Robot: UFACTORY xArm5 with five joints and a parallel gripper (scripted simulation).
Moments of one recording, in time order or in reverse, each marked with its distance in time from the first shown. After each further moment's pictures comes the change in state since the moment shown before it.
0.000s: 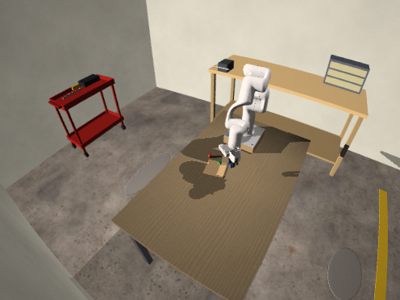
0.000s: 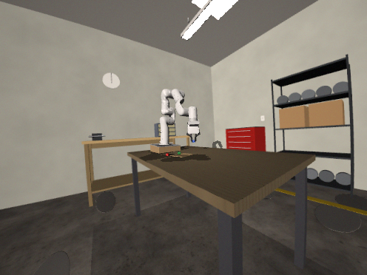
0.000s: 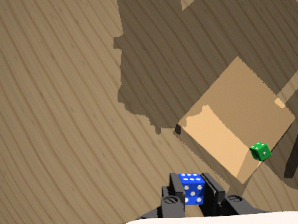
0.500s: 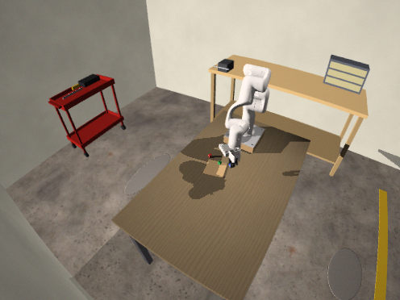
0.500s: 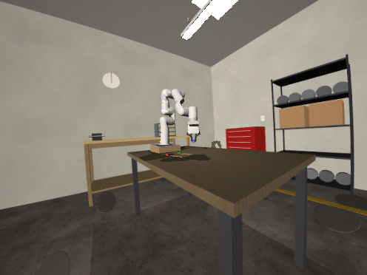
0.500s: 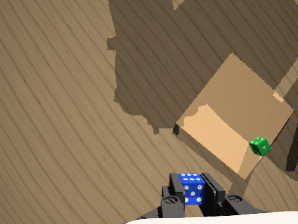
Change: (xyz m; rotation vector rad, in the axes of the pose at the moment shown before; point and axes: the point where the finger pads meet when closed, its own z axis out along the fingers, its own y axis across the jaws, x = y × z) arm 0.000 -0.001 -0.001 0.000 0.000 0.060
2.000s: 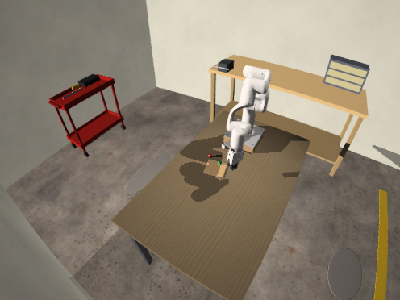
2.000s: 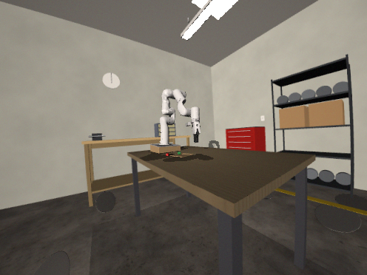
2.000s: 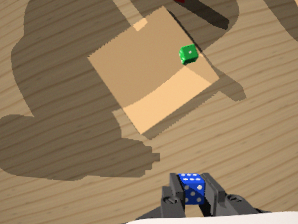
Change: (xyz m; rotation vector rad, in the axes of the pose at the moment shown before) arm -0.003 -0.021 0.005 0.002 -0.002 1.300
